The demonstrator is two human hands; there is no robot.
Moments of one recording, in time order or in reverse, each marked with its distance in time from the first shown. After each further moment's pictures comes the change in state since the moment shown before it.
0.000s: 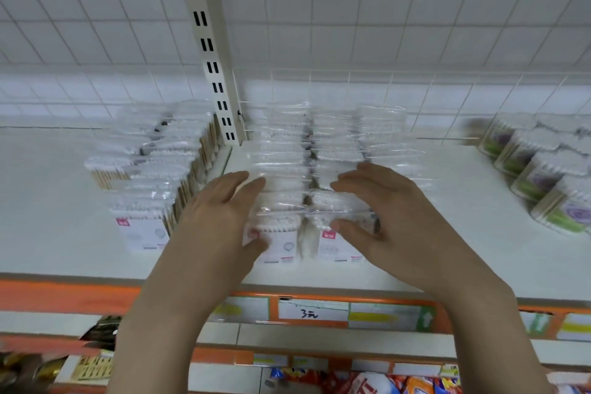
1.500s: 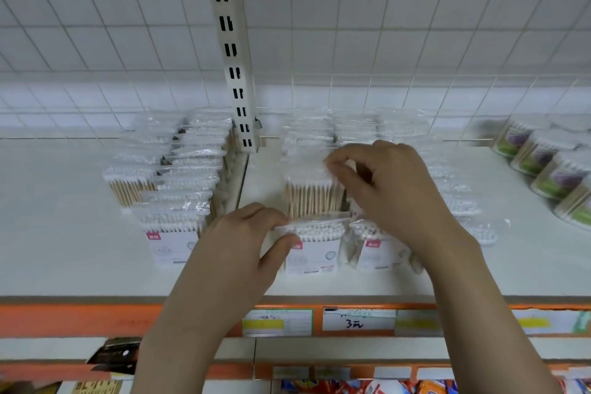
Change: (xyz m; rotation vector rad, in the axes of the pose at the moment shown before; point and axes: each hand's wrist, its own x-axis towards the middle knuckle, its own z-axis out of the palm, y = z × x) left_hand -0.007 -0.029 -0.003 -0.234 0.028 0.080; right_hand 0.059 -0.033 0.020 0.019 0.254 0.004
